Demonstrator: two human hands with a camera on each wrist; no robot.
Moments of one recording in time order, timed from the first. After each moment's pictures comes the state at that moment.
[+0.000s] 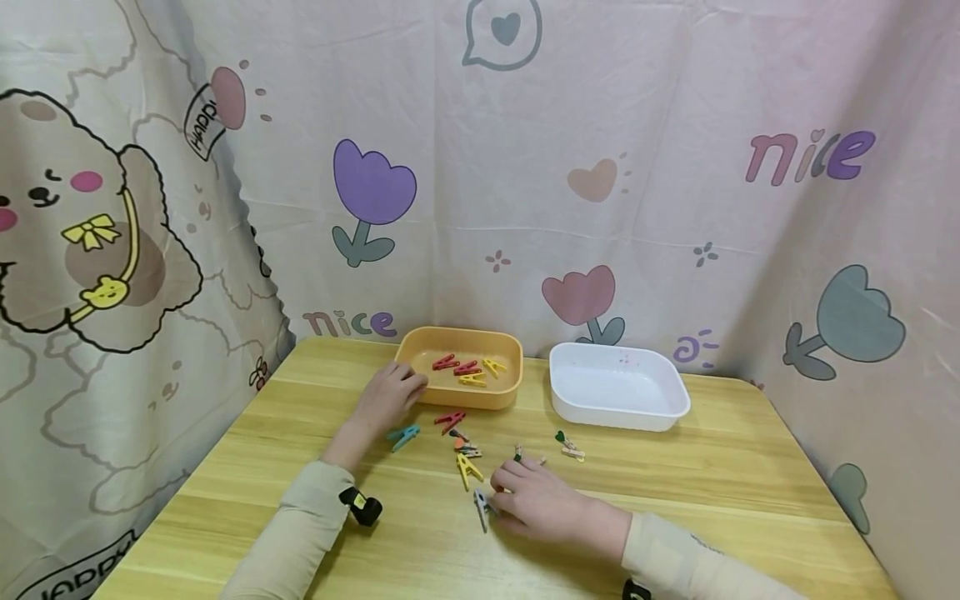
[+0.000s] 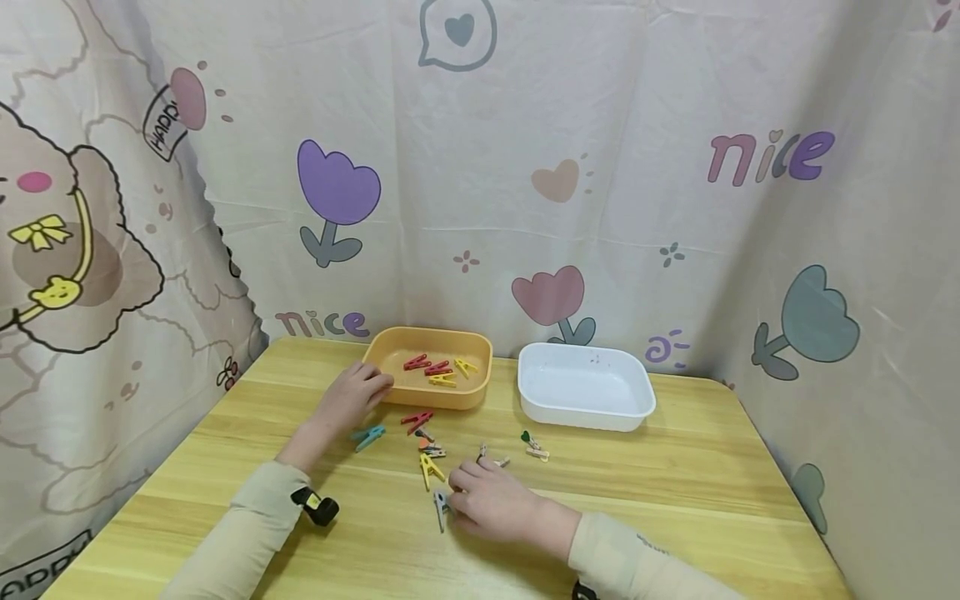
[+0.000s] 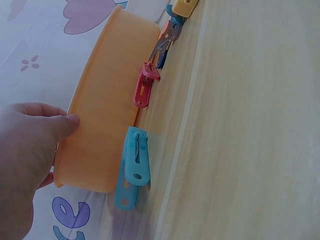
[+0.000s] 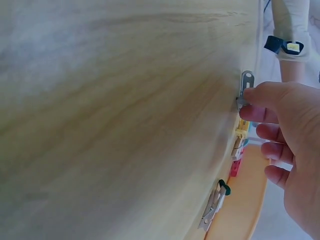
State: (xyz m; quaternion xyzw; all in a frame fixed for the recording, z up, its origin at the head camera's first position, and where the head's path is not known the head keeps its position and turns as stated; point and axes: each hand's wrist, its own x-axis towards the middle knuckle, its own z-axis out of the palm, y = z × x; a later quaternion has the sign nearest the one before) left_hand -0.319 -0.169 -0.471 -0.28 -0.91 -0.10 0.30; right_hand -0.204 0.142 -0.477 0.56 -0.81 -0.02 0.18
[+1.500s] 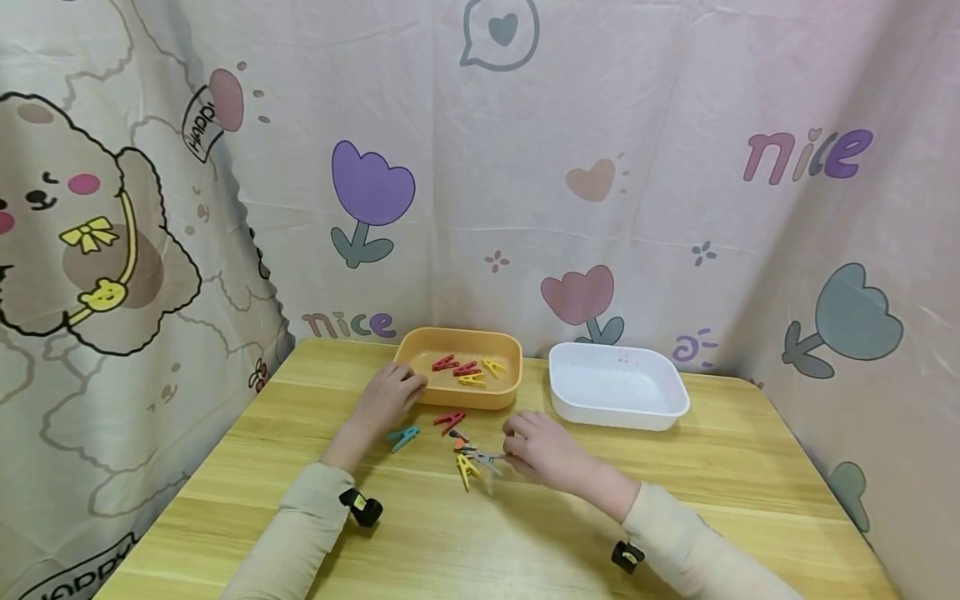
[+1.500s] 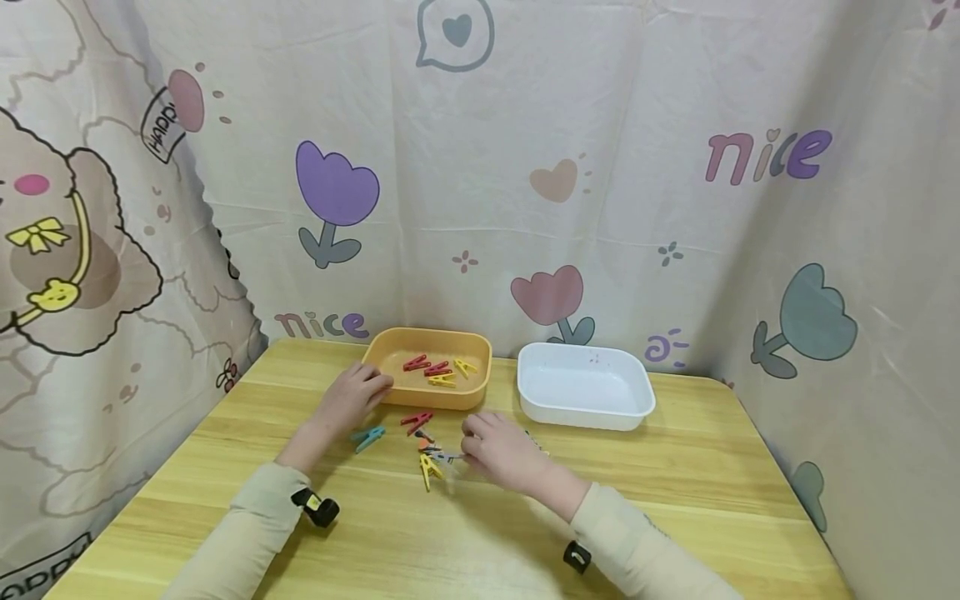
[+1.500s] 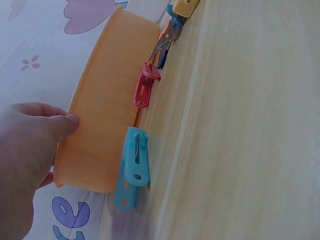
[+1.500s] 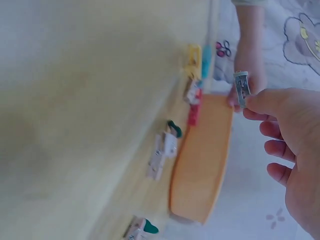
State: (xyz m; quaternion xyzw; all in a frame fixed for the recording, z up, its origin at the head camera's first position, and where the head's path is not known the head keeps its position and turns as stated) left_hand -0.319 -0.169 -0.471 -0.28 -0.91 -0.10 0.31; right_hand -0.242 0.148 -0.440 0.50 -0.83 0.04 0.24
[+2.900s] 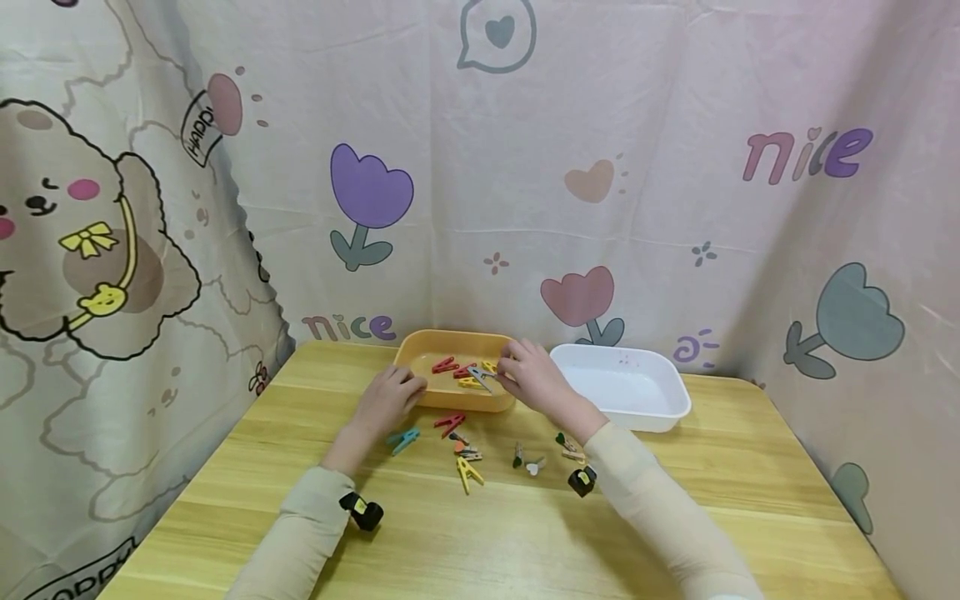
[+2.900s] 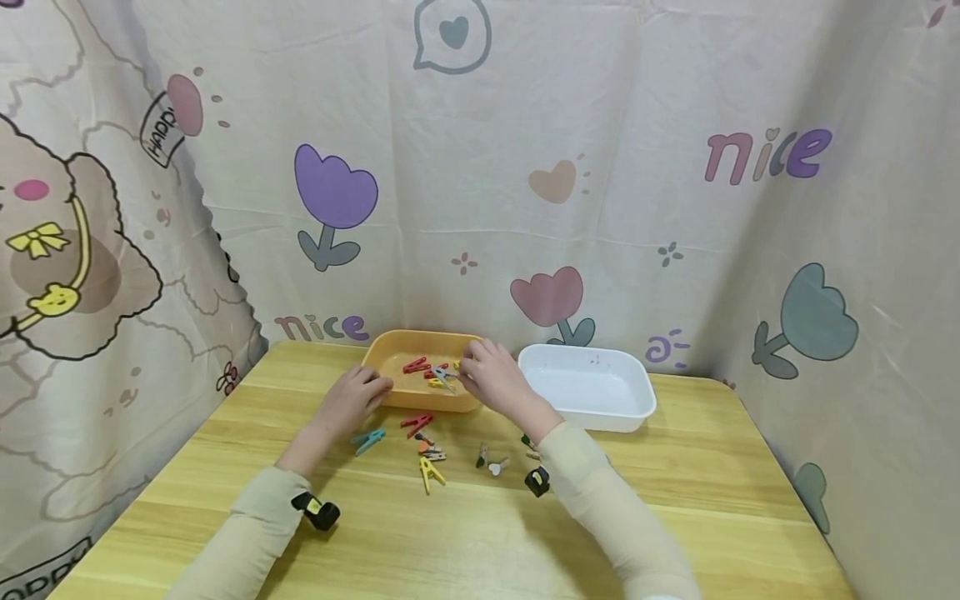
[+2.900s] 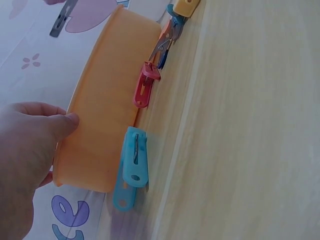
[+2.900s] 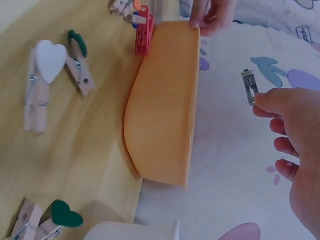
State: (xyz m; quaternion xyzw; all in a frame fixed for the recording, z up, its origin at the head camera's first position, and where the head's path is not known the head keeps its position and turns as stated) left_hand -0.316 -0.167 -0.469 -0.27 -0.91 -0.11 0.30; right_hand -0.329 0.129 -0.403 0.43 -0.84 0.10 0.31
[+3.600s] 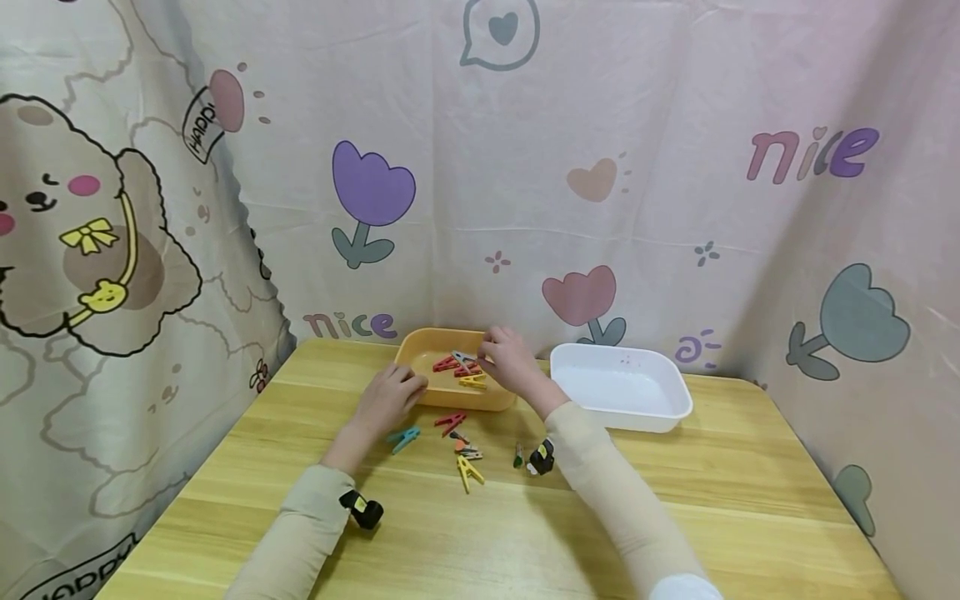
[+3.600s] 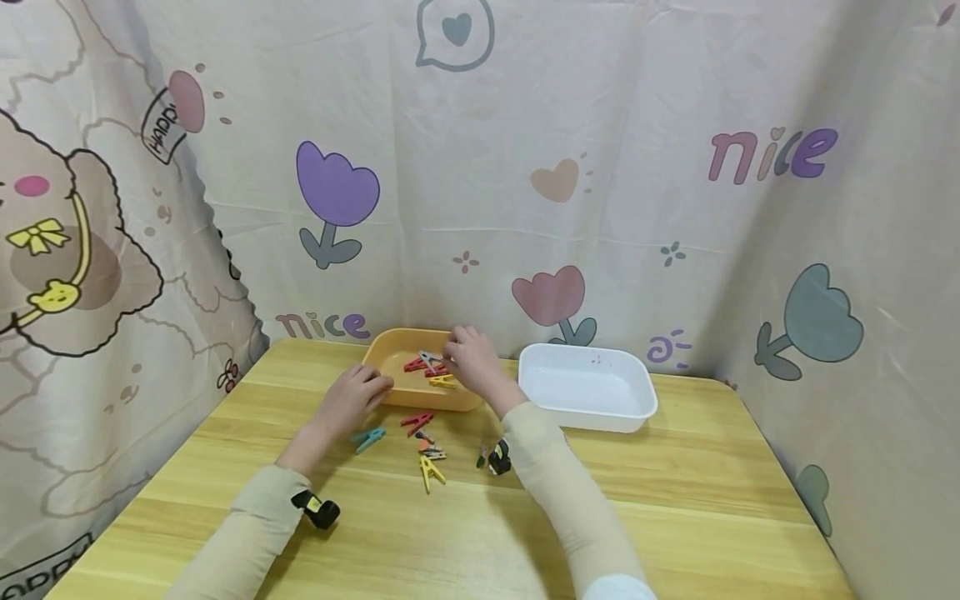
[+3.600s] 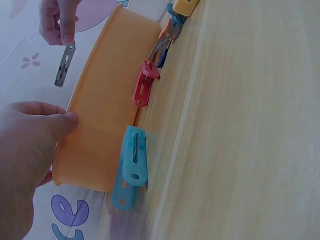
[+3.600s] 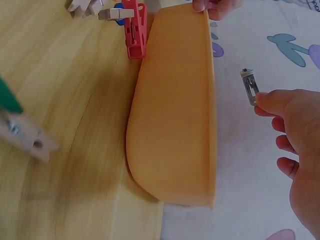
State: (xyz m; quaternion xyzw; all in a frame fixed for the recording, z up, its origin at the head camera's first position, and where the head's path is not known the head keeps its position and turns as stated) left_hand -0.316 -0.167 -0.469 -0.26 -0.91 -0.11 0.29; right_hand -0.372 0.090 -0.415 0.38 -0.88 0.13 0.24
